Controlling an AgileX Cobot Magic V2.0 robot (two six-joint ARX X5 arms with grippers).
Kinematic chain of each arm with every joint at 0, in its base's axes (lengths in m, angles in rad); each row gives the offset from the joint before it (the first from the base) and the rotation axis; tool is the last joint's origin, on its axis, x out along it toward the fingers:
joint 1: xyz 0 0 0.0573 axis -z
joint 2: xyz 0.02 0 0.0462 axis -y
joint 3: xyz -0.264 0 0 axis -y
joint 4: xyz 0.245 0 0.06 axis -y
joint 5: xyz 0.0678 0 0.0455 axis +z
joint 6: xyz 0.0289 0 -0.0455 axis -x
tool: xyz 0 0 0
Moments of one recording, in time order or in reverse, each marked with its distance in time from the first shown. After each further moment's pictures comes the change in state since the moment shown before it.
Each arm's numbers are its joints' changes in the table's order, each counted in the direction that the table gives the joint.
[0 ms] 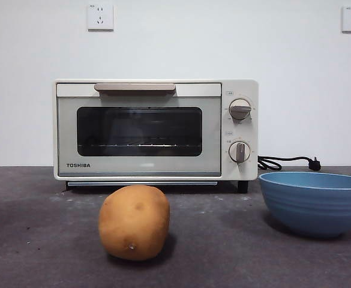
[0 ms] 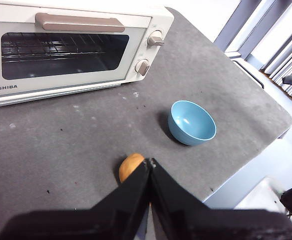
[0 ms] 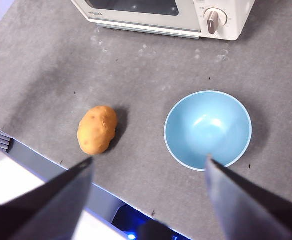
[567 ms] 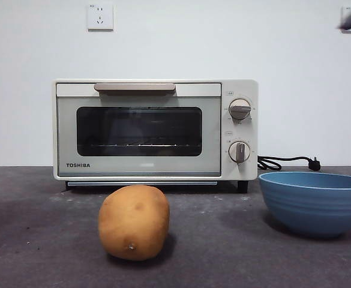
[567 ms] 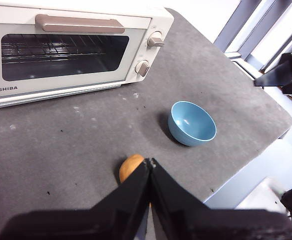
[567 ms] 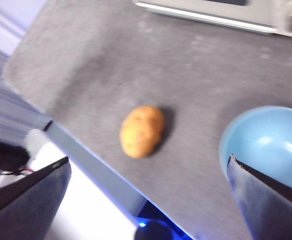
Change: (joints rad) left arm 0.000 0.000 0.000 0.004 0.000 0.000; right arm -0.302 -0.169 0.002 0.199 -0.003 -0.152
